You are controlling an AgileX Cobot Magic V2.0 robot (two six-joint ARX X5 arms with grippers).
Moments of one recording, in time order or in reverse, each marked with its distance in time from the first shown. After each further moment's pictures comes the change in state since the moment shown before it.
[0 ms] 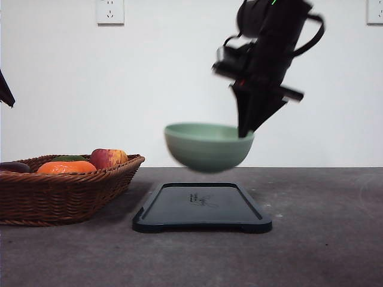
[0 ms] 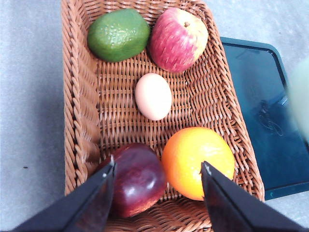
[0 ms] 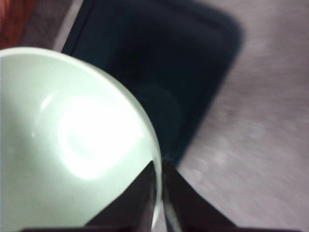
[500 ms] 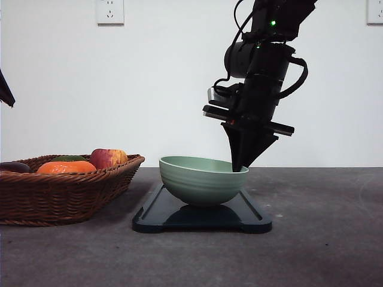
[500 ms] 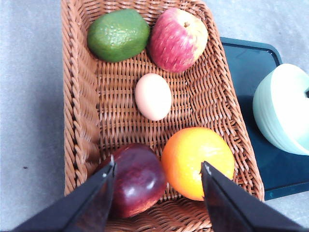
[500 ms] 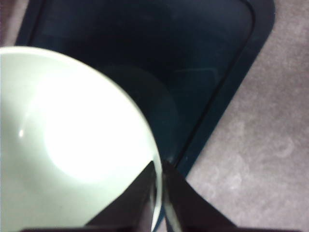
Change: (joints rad) left_arx 0.000 0.000 0.000 0.000 0.000 0.000; right_arx 0.007 0.100 0.000 0.035 0.005 0.006
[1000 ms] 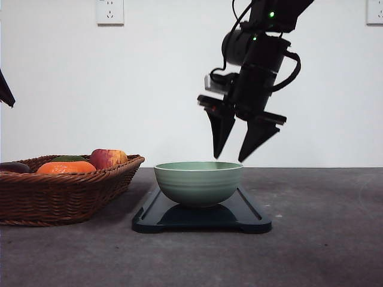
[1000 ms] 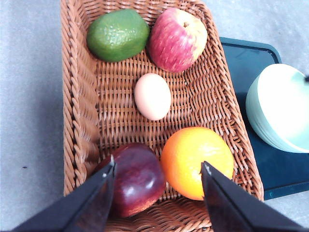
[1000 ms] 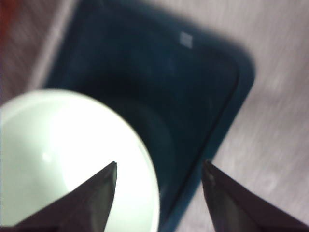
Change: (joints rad) left_arx 0.000 0.000 0.000 0.000 0.000 0.000; right_arx 0.006 -0.042 0.022 0.109 0.014 0.017
